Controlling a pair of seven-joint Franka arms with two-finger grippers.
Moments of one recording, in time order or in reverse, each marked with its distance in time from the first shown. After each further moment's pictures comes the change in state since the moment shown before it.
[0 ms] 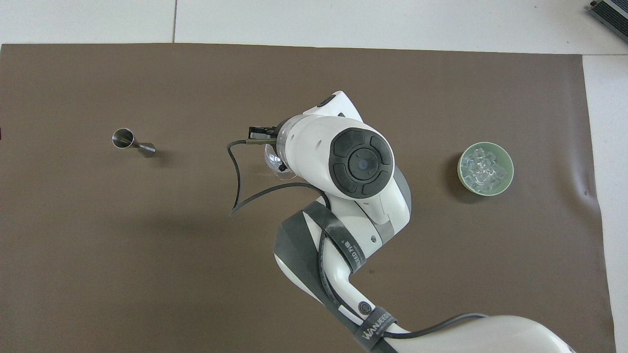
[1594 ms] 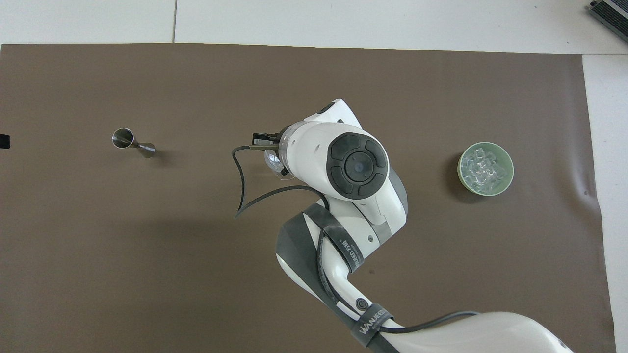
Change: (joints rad) left arm 0.000 -0.005 0.001 0.000 -0.042 -0.061 -0.012; right arm 0.000 0.004 -0.002 -0.036 0.000 0.012 0.000
